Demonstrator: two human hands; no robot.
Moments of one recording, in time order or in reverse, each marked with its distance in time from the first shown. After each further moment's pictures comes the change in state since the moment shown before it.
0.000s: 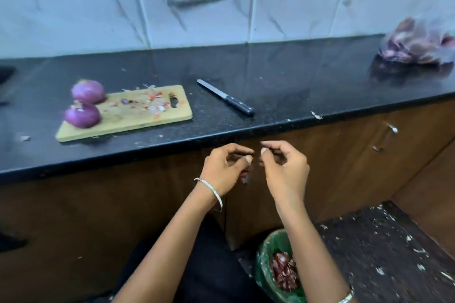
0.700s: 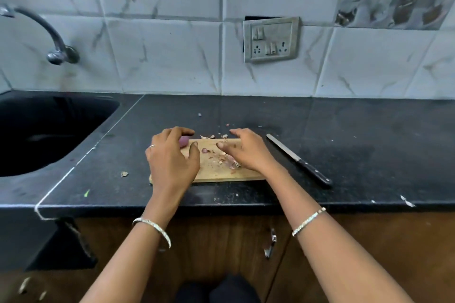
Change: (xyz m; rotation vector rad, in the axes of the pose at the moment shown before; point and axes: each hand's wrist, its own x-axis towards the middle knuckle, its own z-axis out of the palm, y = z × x) left_hand 0.009 0.061 -0.227 0.748 0.929 0.285; right_hand 0.098 -0.122 0.226 -0.485 -0.796 -0.360
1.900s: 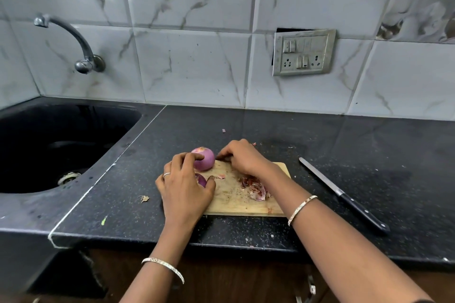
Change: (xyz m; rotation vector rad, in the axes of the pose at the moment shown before) left_hand 0.017 -0.060 0.023 0.223 -0.128 -0.149; right_hand 0.099 -0.041 0.049 -0.210 -0.267 -0.191
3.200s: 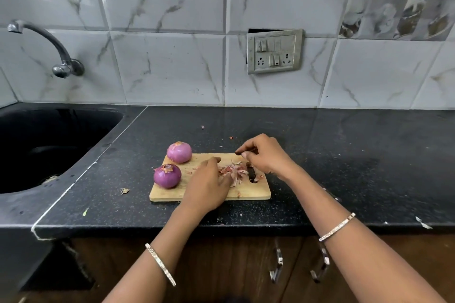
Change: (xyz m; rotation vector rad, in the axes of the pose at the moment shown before) left_hand -0.024 0.081 -0.001 -0.051 -0.550 0.103; right_hand -0.114 0.043 -0.050 0.227 0.207 0.171
